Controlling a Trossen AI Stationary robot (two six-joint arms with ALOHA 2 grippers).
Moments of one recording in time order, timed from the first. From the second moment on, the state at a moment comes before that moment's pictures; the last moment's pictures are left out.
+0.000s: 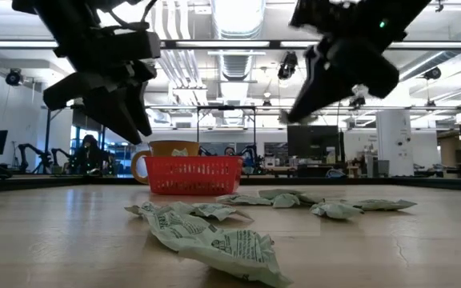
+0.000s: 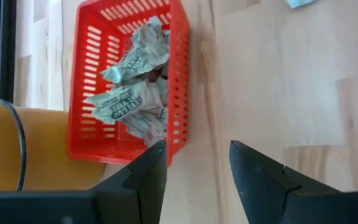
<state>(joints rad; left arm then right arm) -0.26 1.40 0.86 -0.54 -0.48 0.00 0.37 1.62 0.99 -0.35 0.61 0.15</state>
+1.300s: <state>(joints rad) -0.74 1.23 0.78 0.07 -0.85 0.32 0.15 1.58 0.75 0.45 0.27 -0.33</state>
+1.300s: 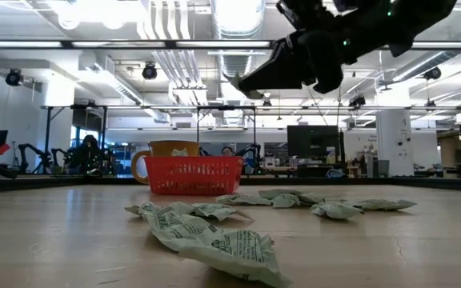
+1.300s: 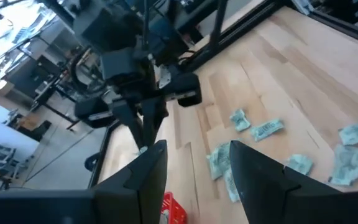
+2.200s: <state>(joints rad) -0.74 1.24 0.74 0.07 -0.87 0.32 -0.20 1.84 0.79 0.66 -0.09 -0.09</state>
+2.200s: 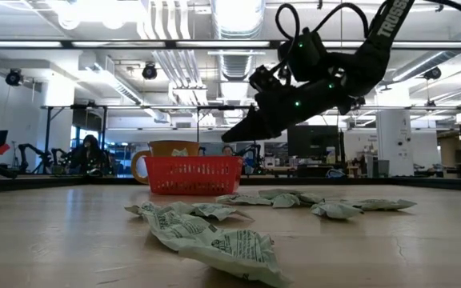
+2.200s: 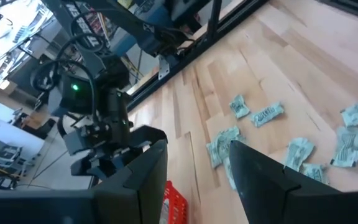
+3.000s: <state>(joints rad) -0.63 1.53 0.65 0.35 -0.44 0.16 -0.06 1.58 0.79 0.02 -0.09 -0.10</state>
